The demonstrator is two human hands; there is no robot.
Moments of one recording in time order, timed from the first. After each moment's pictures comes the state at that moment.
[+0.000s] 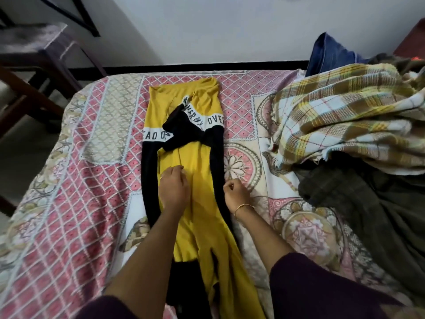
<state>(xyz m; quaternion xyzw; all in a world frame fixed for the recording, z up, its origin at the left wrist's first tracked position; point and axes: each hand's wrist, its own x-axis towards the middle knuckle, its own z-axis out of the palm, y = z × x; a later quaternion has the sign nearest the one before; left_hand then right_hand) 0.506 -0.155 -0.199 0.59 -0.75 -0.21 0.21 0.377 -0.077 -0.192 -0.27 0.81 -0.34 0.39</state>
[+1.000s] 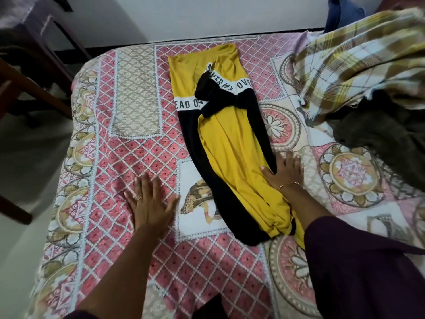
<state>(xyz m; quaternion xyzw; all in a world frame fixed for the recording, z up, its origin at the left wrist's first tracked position) 0.760 -0.173 -0.241 0.53 -0.84 -0.13 -0.02 0.448 -0.040 -0.221 -0.31 0.92 -0.04 0.24</state>
